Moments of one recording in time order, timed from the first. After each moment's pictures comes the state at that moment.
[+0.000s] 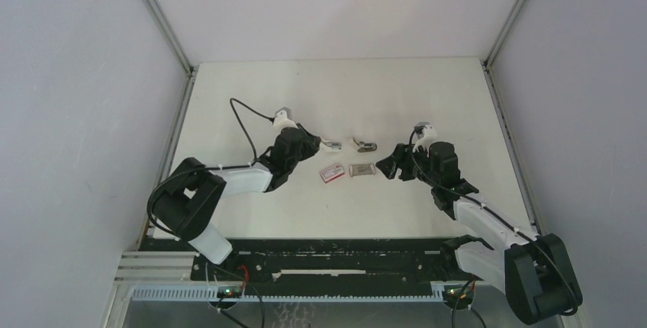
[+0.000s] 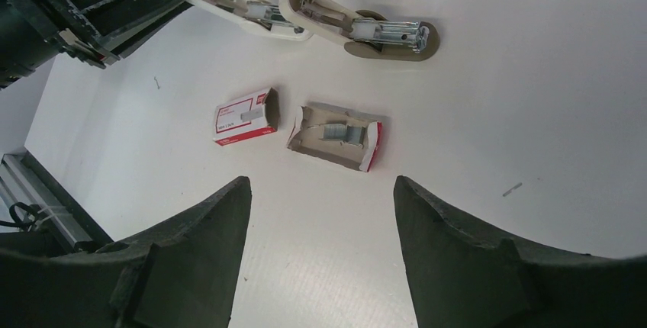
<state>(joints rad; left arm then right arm) -0.64 1.59 0.69 0.46 -0.30 -0.90 0.29 1.03 0.37 0.21 -0.35 0.43</state>
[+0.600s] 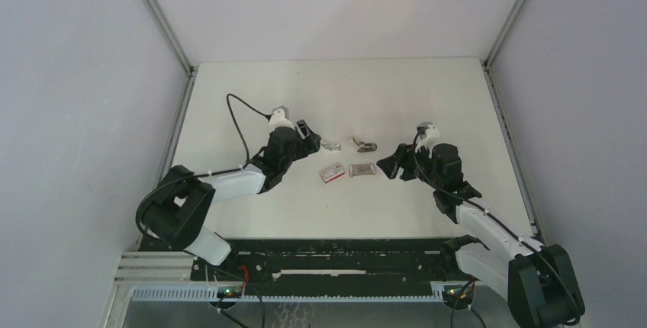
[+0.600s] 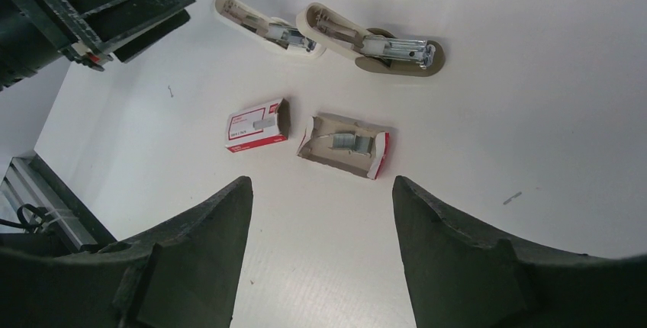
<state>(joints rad) -0.61 1.55 0.67 0.42 -0.27 -0.79 0.29 0.98 0.36 0.22 -0.36 0.43</state>
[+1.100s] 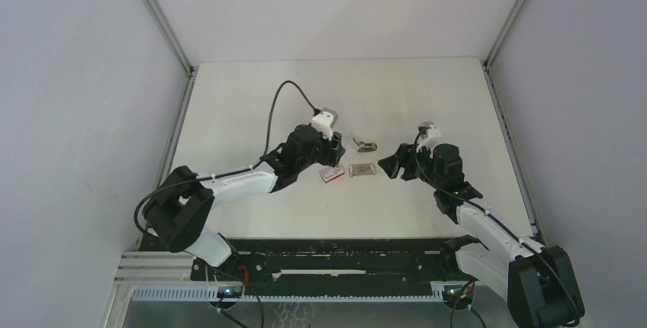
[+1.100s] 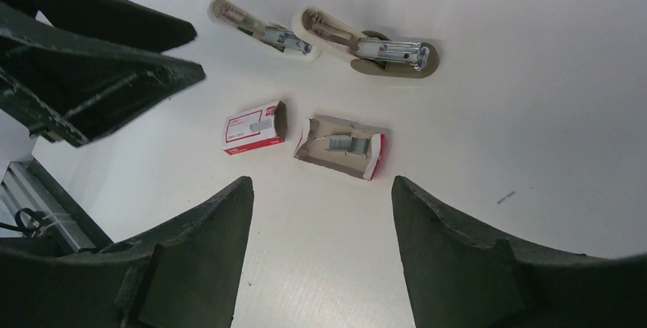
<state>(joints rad) -0.78 1.54 0.83 0.28 -0.06 -0.24 0.28 0.96 0.35 0.21 -0.35 0.43</state>
